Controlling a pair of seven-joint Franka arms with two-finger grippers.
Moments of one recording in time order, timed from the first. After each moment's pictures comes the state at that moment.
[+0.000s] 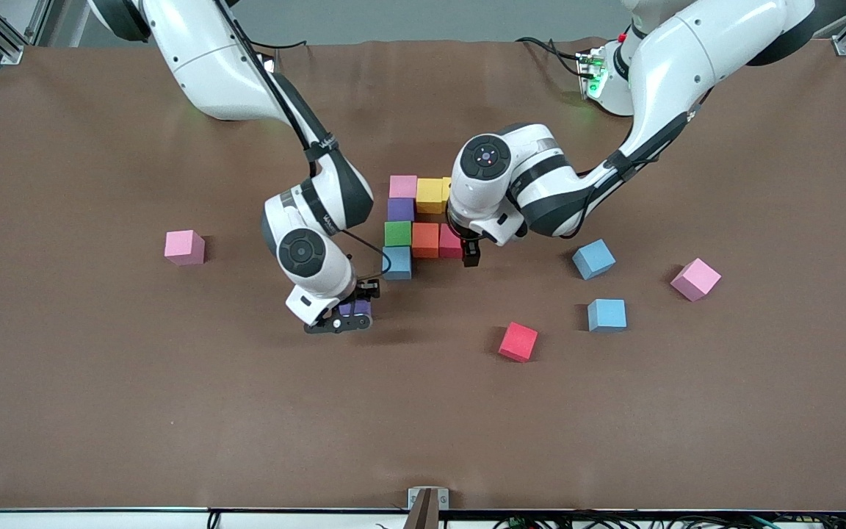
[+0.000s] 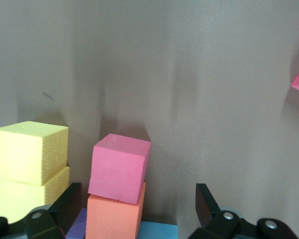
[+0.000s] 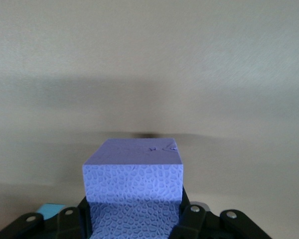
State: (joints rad) left arm 0.13 0.76 -1.04 -1.77 0.66 2.08 -2.79; right arm 0.63 0.71 -0.09 -1.54 0.18 2.20 0.41
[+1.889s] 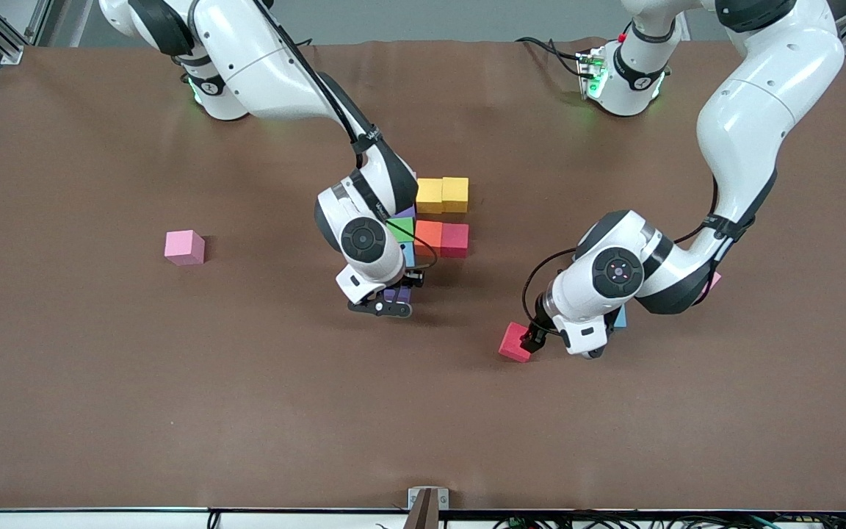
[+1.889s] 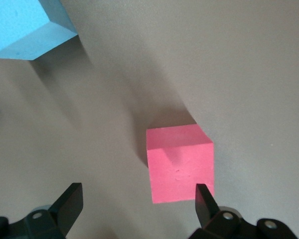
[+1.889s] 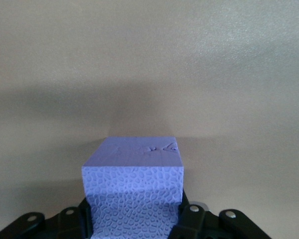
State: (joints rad) left arm 0.21 0.88 -0.84 -1.52 0.59 2.15 -1.79; right arm 0.74 0.81 -0.10 -1.44 0.25 2.19 0.66
